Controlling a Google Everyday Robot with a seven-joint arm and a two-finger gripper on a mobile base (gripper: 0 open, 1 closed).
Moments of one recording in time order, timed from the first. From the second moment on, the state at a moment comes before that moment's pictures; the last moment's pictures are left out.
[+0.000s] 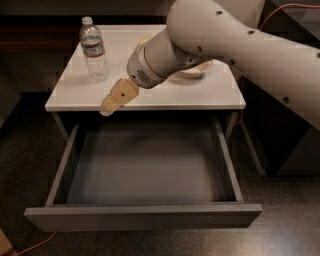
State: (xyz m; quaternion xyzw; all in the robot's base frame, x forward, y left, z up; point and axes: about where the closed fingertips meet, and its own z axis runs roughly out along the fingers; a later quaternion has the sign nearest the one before) arm 0.598 0.081 0.916 -0.54 0.73 0.19 0.38
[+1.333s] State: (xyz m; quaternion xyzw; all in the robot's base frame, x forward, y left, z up) arm 0.656 0.126 0.920 -0.53 0.73 0.20 0.38
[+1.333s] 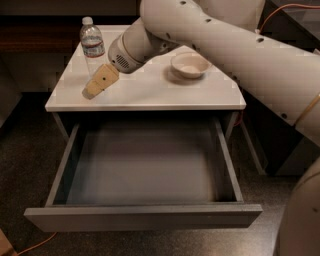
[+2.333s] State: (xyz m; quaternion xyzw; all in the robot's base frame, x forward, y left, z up) arm 0.747 0.149 0.933 -0.47 0.72 0.22 0.46
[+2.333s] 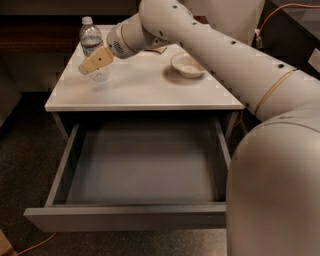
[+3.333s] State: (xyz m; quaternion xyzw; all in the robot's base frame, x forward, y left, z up) arm 0.800 0.175 0.943 -0.44 0.71 0.24 0.49
